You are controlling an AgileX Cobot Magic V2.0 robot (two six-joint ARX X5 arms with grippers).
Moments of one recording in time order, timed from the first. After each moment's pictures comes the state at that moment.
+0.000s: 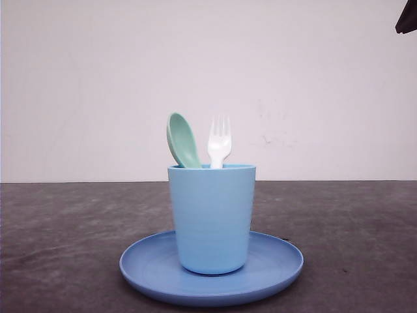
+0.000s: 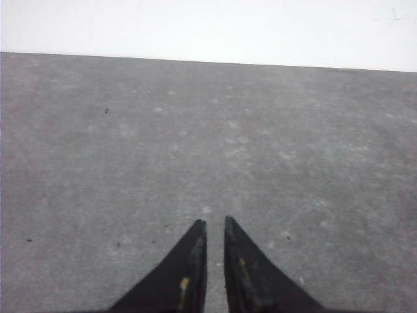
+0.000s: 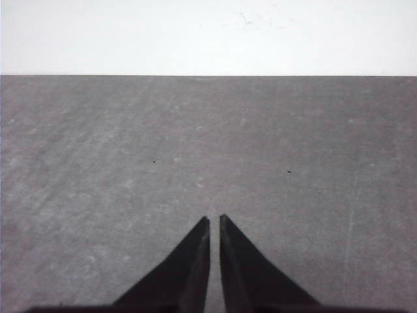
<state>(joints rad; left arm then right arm) -0.02 0.01 0.03 -0.18 0.06 -0.05 0.22 0.77 0.74 -0.28 -0.04 0.16</state>
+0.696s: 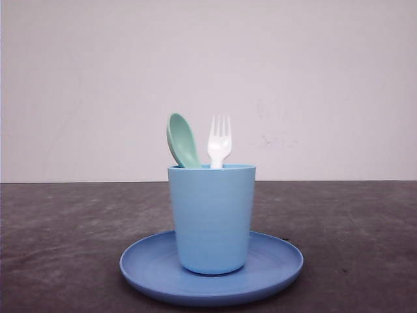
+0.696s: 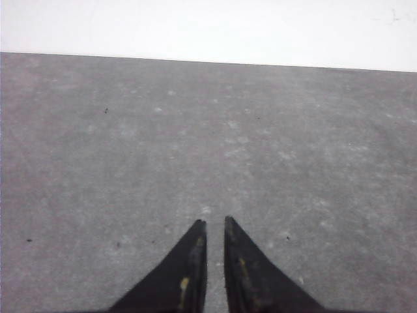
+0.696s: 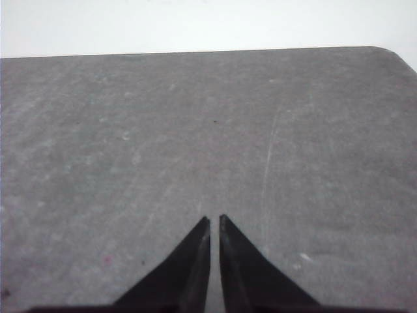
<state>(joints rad) -0.02 0.01 0.03 -0.18 0.06 -0.05 0.05 0.25 0.28 -0.30 -0.03 0.10</state>
